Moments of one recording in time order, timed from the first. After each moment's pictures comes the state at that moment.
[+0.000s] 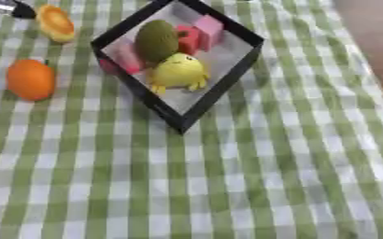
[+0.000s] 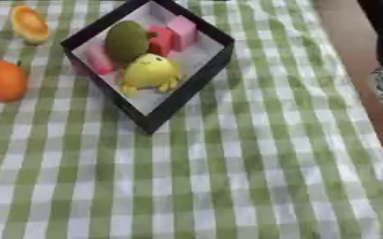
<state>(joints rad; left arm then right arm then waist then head) -1.16 0.59 -0.26 -1.04 -0.61 0.00 -0.64 -0.18 -0.88 -0.06 -1.98 -0.44 0.20 -0.62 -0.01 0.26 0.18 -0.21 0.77</state>
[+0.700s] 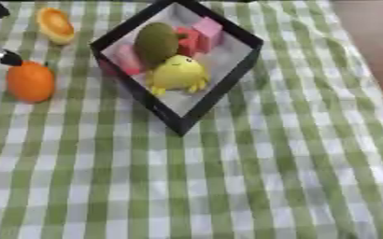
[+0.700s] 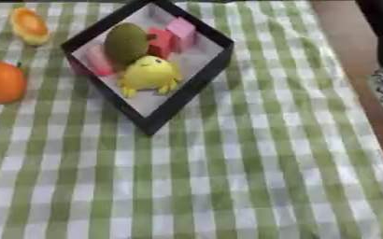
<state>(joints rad) -1.12 0.61 -0.27 -0.96 -0.62 -0.03 -0.77 -0.17 -0.88 -0.06 -1.98 -0.43 0.21 -0.63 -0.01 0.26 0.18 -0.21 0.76</state>
